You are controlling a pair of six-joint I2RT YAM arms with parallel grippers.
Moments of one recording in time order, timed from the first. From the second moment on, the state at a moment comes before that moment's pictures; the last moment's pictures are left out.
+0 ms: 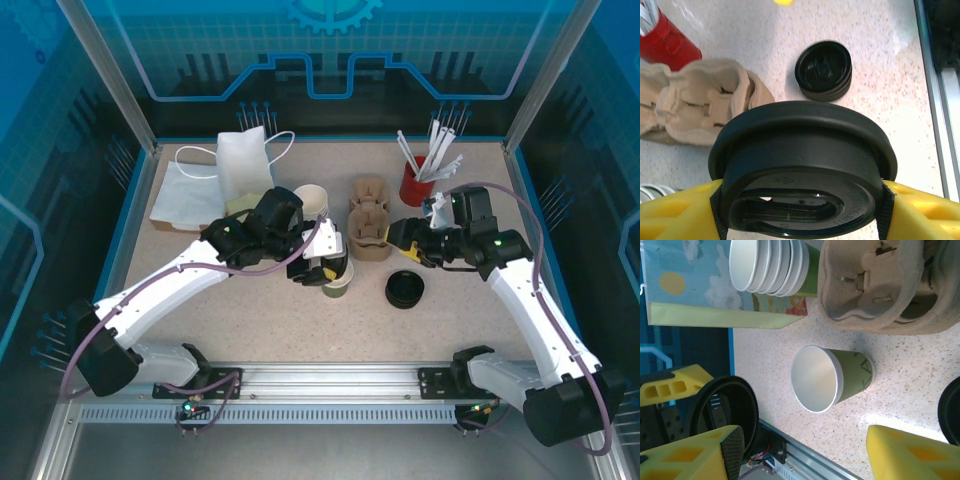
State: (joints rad) left arm -0.73 1.33 1.23 -0.73 0.37 0.63; right arm 0.22 1.06 1.01 -0.81 -0.63 0.67
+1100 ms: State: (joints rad) left arm -0.87 1.79 1.65 -1.21 -0.02 0.78; right arm 0.04 0.96 0.91 -0.97 -0.50 0.54
